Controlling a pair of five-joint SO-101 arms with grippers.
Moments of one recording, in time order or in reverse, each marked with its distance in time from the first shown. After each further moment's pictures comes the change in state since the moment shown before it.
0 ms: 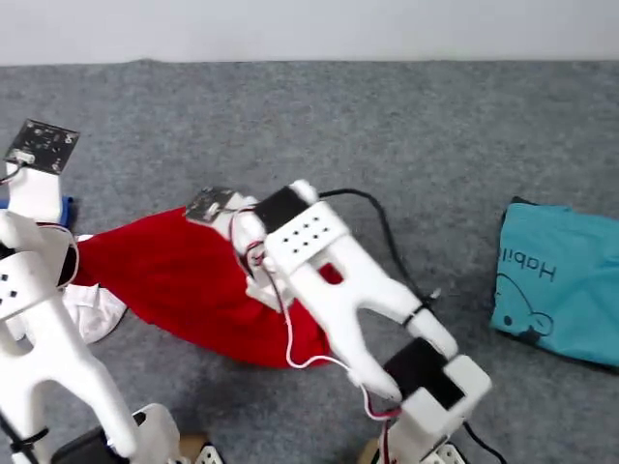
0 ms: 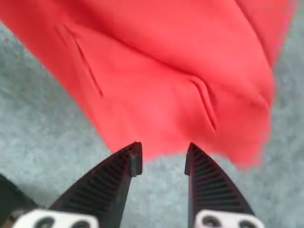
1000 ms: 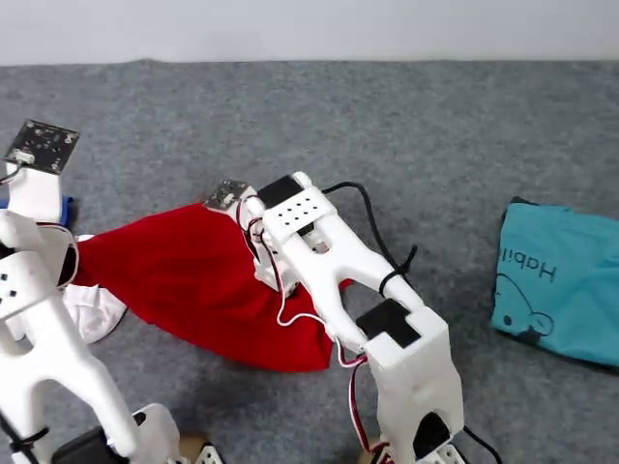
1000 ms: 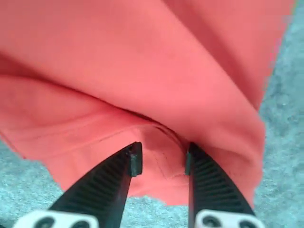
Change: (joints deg) left arm 0.0 0.2 0.0 0.0 0.0; right arm 5.7 18.0 -8.6 -3.9 0.0
